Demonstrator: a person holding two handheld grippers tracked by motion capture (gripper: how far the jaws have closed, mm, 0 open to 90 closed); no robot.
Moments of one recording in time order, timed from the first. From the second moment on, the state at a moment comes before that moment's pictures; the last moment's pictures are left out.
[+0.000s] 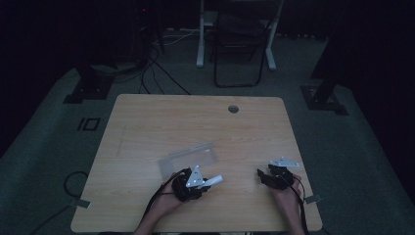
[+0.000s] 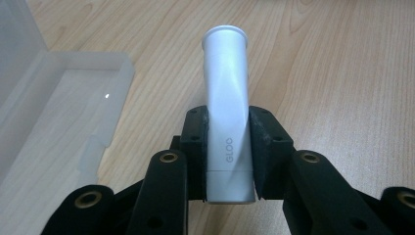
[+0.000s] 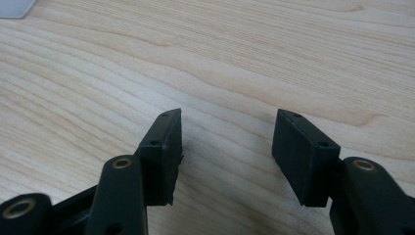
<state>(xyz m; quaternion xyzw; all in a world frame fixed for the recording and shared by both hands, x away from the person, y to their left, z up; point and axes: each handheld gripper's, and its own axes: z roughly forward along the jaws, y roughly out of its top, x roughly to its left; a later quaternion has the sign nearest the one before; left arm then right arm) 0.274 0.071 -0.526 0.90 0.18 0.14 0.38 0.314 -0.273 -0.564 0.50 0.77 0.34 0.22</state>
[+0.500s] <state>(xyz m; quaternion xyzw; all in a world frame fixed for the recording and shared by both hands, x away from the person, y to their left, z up) 0.278 0.073 -0.518 0.90 0.18 0.15 0.38 0.314 -0.273 -0.564 0.50 0.77 0.34 0.22</state>
